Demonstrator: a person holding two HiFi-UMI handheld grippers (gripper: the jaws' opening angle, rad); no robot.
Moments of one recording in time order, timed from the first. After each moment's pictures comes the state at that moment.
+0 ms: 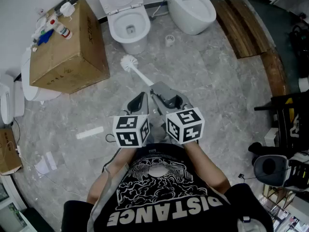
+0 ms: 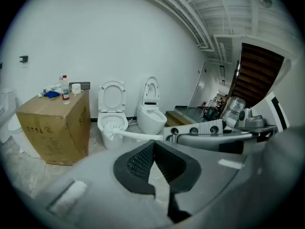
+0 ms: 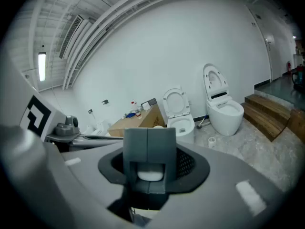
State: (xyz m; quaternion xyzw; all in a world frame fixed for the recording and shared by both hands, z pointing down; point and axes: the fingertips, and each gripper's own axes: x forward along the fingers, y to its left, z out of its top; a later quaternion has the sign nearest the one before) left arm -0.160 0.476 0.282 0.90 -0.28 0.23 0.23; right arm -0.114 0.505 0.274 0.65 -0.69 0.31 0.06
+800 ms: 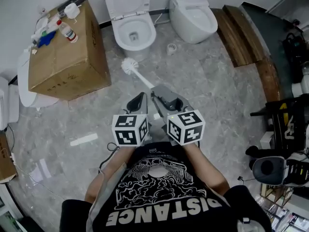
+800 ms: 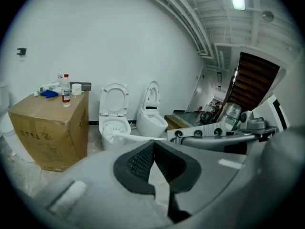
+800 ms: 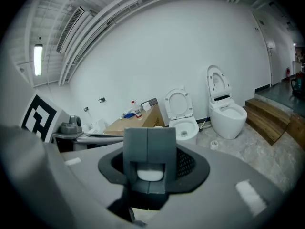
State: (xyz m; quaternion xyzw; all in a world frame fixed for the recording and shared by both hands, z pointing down) left arm -0.215 0.391 0.282 0.91 -0.26 0.21 0.24; right arm -0.171 0.429 0.271 0.67 -0.68 0.30 0.07
